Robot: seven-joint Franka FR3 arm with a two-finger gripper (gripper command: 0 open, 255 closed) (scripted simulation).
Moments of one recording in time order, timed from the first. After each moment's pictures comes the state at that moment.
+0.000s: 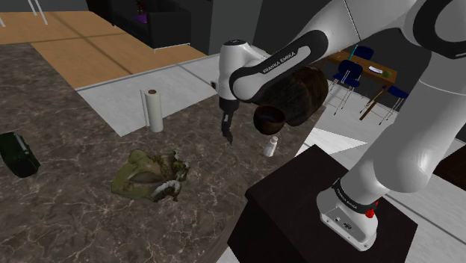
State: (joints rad) arm 0.21 0.20 0.20 -2.24 -0.07 2.34 -0.30
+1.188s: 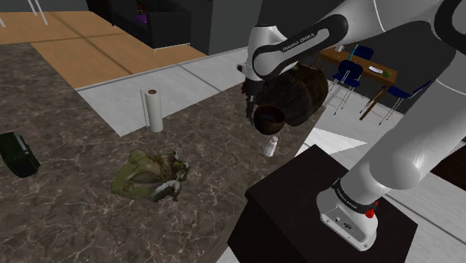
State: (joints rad) arm 0.07 0.06 0.09 -2.30 -0.05 2.26 -0.55
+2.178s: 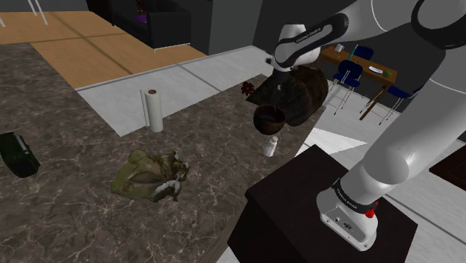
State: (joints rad) arm -0.12 0.12 -0.08 -2.23 -0.07 2.27 -0.91
